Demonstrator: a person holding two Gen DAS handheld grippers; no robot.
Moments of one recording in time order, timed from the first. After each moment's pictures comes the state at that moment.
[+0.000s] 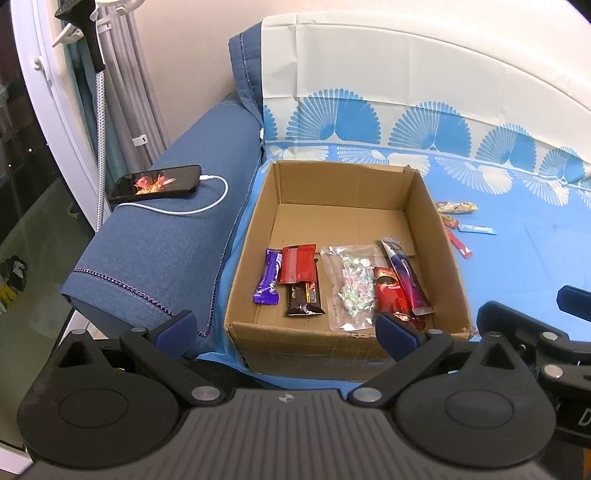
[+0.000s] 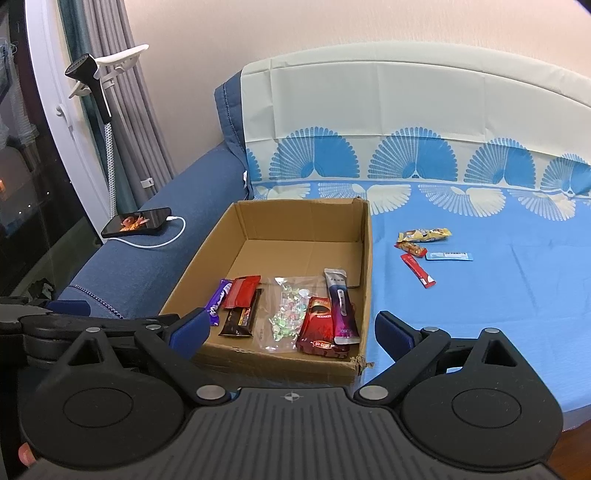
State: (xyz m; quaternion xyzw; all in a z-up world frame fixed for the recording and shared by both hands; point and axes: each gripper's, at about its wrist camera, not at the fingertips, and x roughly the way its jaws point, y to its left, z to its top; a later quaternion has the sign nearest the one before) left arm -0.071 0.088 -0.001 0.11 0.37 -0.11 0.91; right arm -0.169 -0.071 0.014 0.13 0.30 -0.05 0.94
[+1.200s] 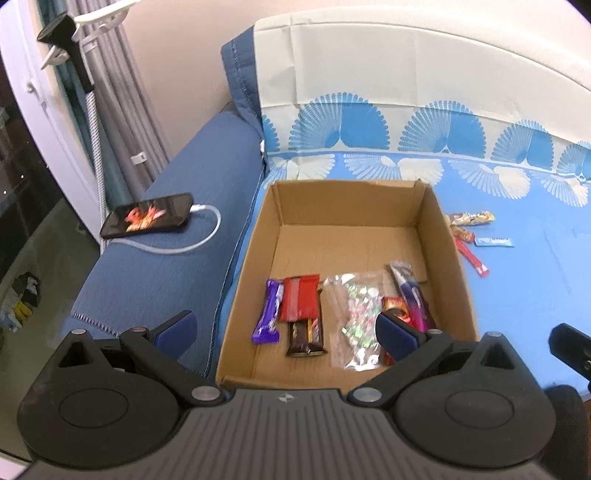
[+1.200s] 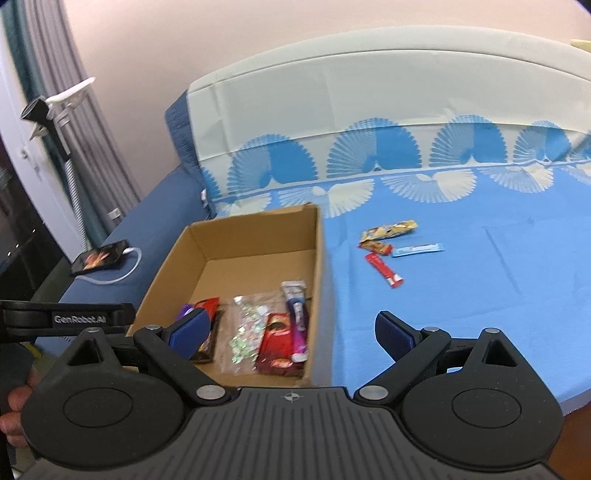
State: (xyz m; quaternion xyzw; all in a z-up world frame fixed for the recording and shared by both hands) left arm -0.020 0.041 0.012 0.14 0.37 -0.09 0.91; right arm -0.162 -0.138 -0.005 0.20 0.28 -0.10 0.93
